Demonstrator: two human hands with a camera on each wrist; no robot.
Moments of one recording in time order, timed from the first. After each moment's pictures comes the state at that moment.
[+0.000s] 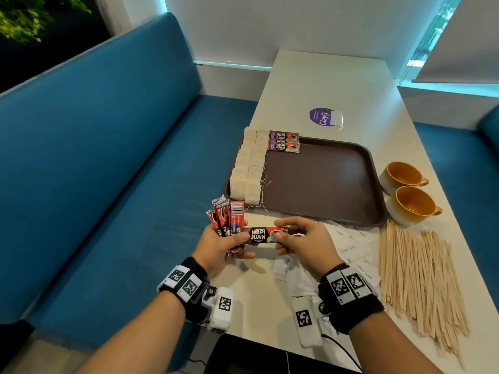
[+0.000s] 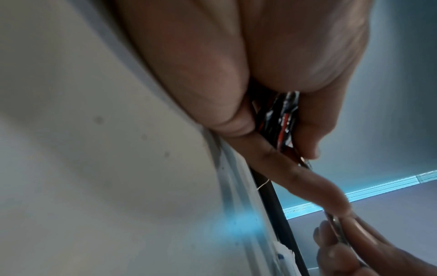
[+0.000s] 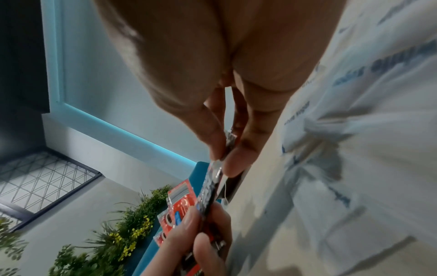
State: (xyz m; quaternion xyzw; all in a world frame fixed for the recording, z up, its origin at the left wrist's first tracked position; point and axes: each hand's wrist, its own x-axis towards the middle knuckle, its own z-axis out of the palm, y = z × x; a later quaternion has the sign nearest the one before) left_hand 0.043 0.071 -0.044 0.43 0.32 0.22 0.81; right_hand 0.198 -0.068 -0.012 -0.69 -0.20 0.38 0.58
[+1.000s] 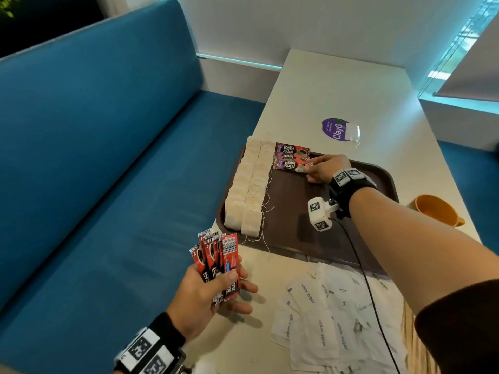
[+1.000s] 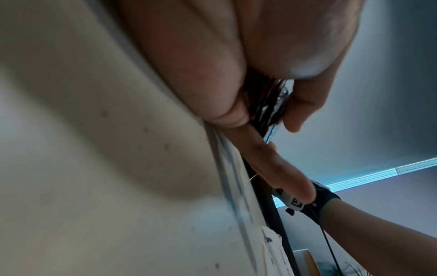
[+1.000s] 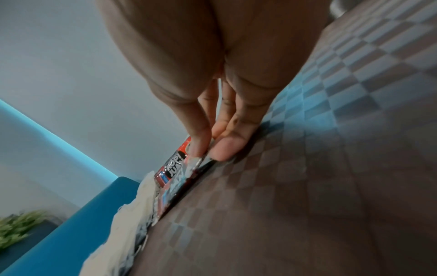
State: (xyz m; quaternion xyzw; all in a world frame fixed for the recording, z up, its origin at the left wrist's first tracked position) left_hand 0.043 0.079 -0.045 0.42 0.31 0.20 0.83; right_hand 0.423 0.119 -0.008 -0.81 -0.13 0.32 0.47
